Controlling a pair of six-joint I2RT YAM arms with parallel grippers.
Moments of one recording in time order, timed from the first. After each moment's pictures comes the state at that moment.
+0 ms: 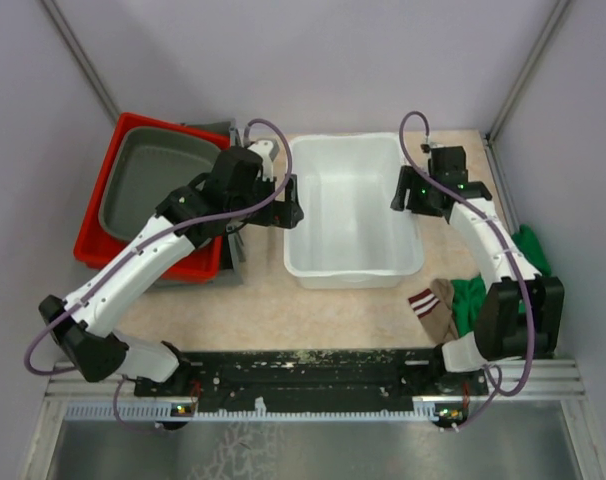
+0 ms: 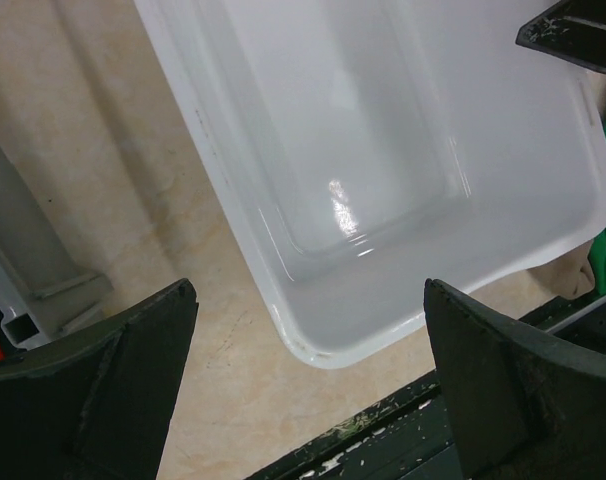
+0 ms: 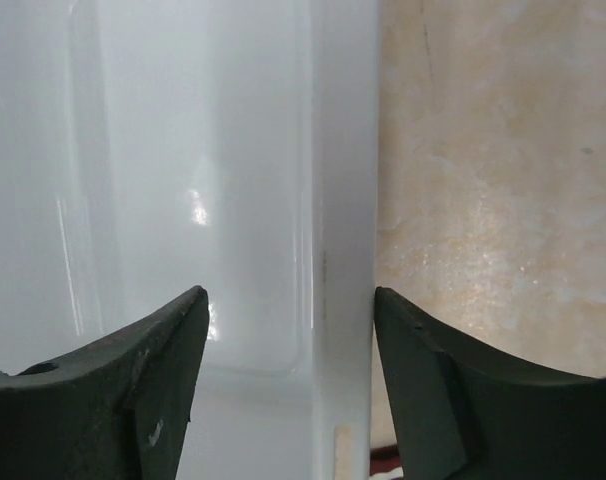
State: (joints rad) left arm -0.74 1.39 1.52 -0.76 -0.11 -0.42; right arm 0.10 1.46 1.21 -0.56 -0.16 0.24
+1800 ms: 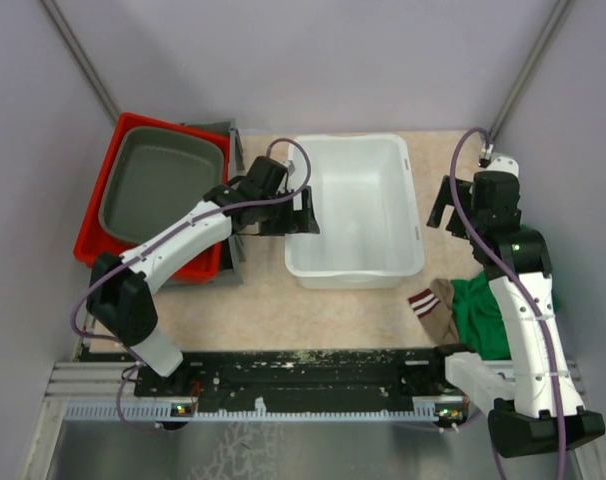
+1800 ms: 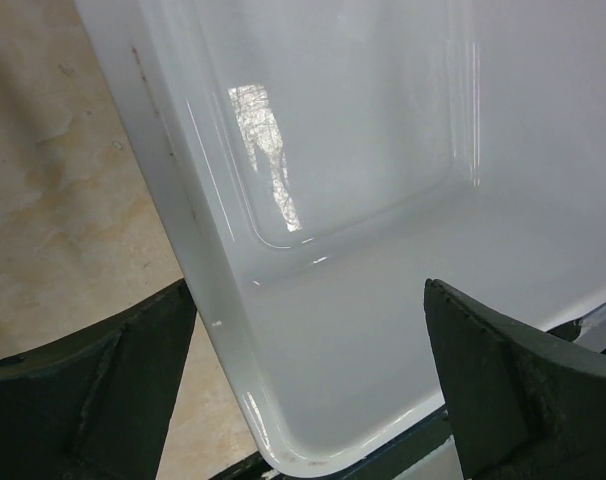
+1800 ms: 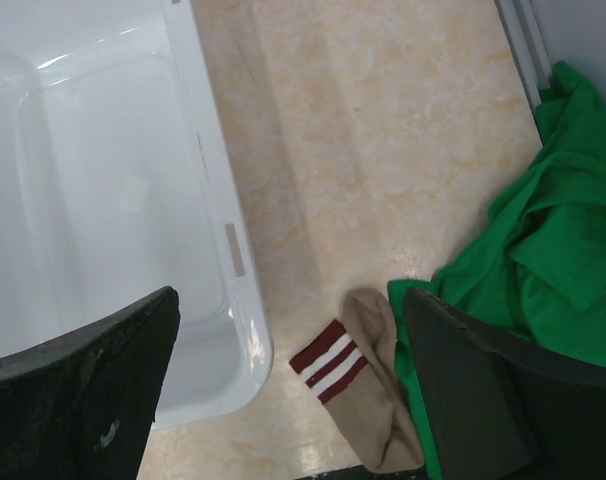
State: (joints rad) left arm -0.66 1.64 1.40 -0.61 0.11 -0.59; right arm 0.10 0.95 1.24 -0.91 0.23 0.28
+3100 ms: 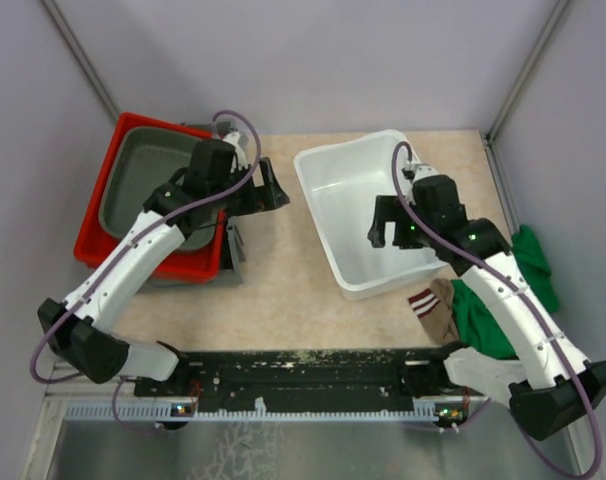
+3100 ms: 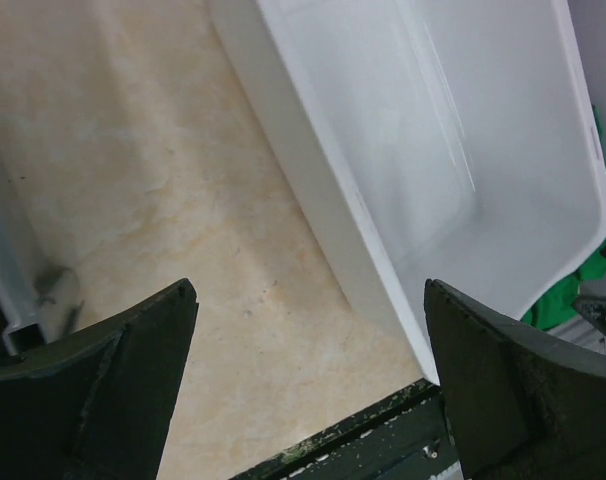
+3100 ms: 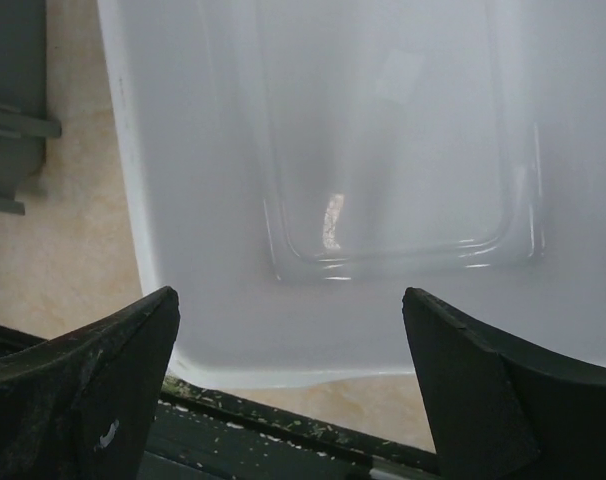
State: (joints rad) left arm -0.58 1.39 1.43 -0.64 0.06 -0.57; right arm 0.39 1.04 1.18 -0.87 0.02 0.32
